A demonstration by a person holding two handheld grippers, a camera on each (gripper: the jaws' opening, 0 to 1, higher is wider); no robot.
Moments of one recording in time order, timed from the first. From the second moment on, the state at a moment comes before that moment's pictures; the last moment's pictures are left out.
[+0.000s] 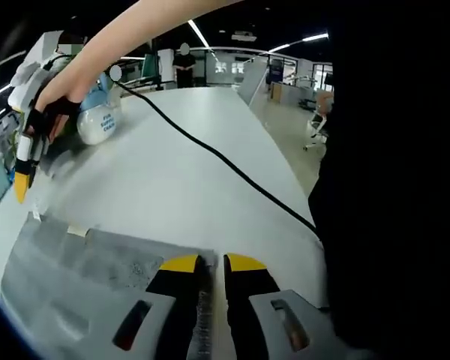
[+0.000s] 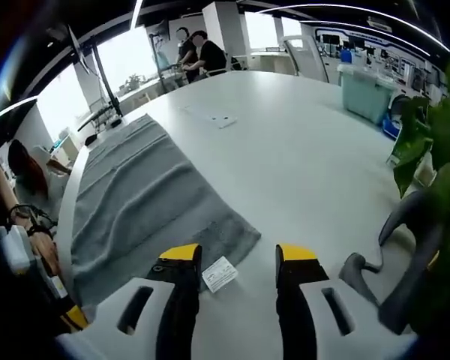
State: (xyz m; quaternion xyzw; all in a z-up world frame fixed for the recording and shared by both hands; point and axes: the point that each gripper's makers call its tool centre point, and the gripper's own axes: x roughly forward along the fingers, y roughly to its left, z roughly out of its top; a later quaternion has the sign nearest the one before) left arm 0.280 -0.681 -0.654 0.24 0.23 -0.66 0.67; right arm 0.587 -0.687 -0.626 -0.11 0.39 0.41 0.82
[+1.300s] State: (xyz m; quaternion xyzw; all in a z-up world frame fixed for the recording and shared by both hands) left arm 0.288 -0.679 -0.653 0.25 0.24 -0.63 0.70; right arm 0.607 -0.674 -0.657 -0.10 0.40 0.40 0.82
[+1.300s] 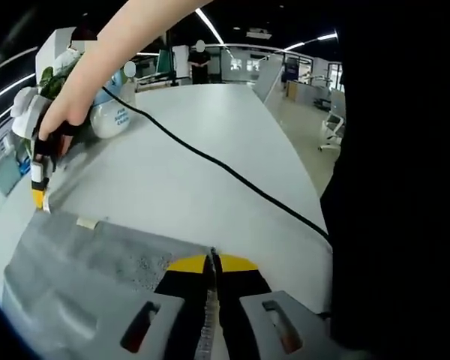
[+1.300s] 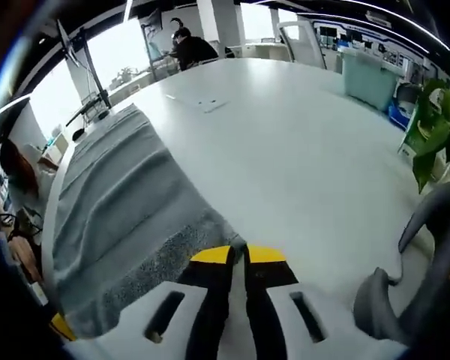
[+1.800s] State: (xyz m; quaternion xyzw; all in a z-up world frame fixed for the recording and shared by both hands) left arm 0.288 -0.676 -0.602 0.12 0.25 -0.65 0.71; right arm 0.606 -0.675 -0.624 0.01 0.36 0.38 0.85
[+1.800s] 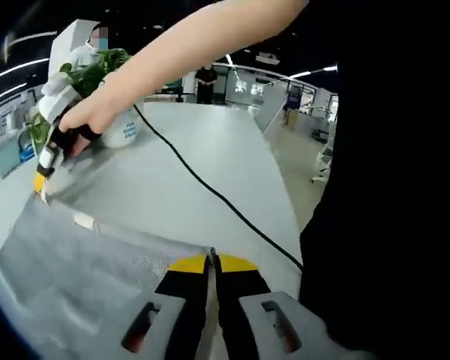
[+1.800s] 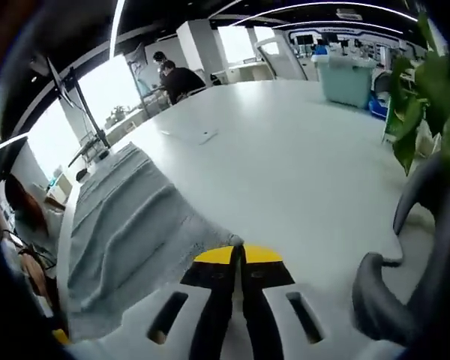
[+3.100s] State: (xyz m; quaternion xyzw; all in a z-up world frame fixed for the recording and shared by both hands) left arm 0.287 -0.691 -0.484 0.03 0.16 -0.67 0.72; right arm 0.609 -0.693 -0.516 0.23 0.22 0.33 0.89
